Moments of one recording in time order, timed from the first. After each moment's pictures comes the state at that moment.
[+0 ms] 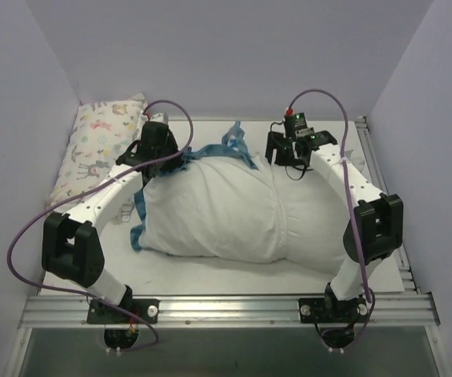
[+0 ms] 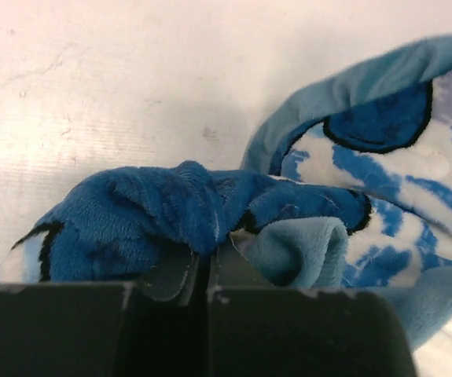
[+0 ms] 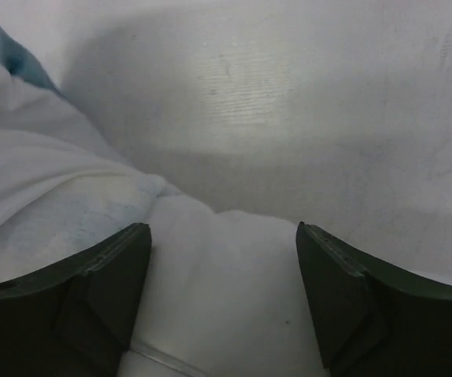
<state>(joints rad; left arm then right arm) -0.38 1.55 1.29 -0.37 -0.08 -0.59 0.34 1.70 1.50 -0.73 0.04 0.39</state>
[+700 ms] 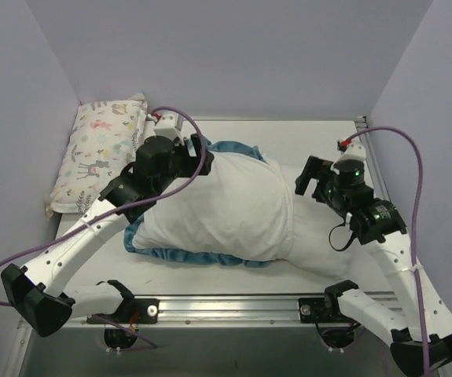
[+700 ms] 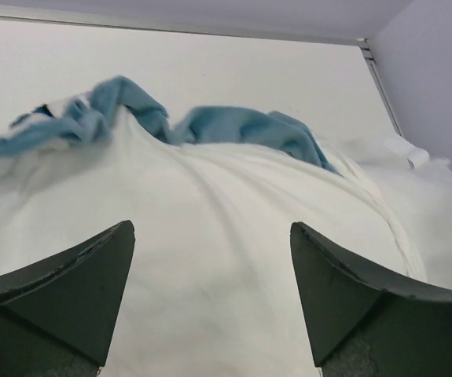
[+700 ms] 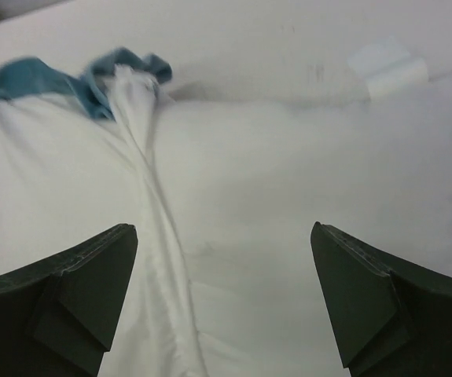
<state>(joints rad) -0.61 1.25 1.28 -0.34 -0.21 -0.49 0.35 0.97 1.18 -0.71 0.22 0.42</state>
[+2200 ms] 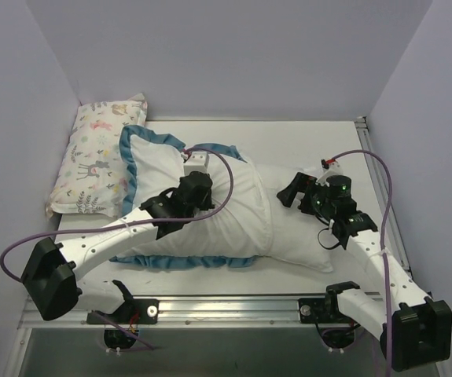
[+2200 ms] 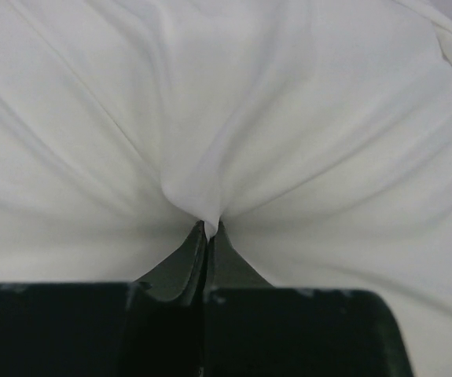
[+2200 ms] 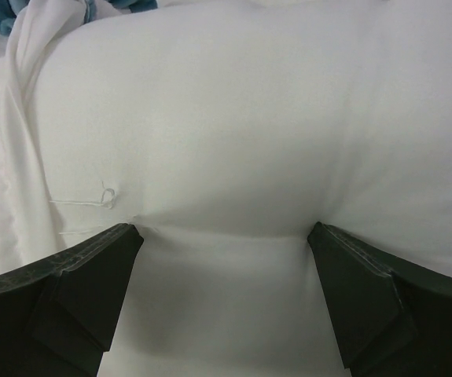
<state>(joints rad) -0.86 1.33 0.99 -0.28 -0.48 -0.60 0.20 0.98 0.61 -0.18 -0.21 0.50</state>
